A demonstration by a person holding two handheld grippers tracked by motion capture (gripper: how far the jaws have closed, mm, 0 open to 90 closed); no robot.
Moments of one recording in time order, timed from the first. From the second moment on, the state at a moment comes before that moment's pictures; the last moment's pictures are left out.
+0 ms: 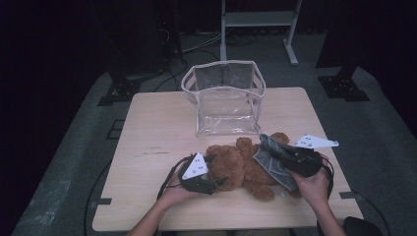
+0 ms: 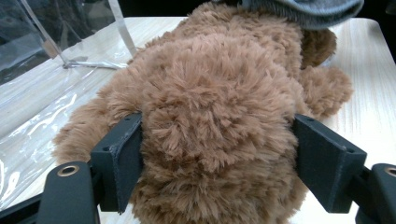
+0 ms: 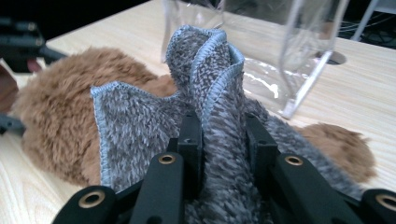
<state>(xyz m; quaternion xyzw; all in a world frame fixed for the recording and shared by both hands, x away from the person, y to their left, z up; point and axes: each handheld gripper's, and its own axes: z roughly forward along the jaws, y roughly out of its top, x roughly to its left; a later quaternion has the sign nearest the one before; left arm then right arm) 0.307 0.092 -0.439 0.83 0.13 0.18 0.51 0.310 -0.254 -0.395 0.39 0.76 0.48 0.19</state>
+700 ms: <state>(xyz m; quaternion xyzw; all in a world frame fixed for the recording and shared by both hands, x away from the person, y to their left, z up) 0.309 0.075 -0.441 0.82 0.15 0.18 0.51 0.305 -0.214 -0.375 0.35 0.78 0.49 0.17</state>
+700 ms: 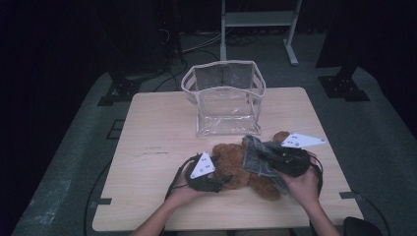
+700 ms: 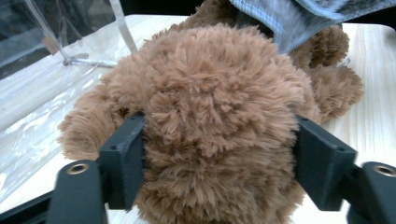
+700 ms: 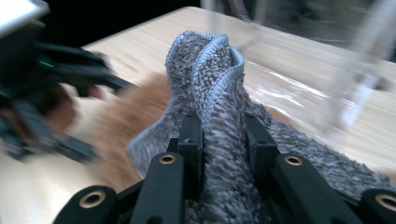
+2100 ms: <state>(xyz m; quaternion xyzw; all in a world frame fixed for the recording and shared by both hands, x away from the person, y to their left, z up) 0.314 0.043 -0.459 0.83 0.15 0.25 0.48 0.309 -0.220 -0.377 0.33 0.83 0.43 0.16</state>
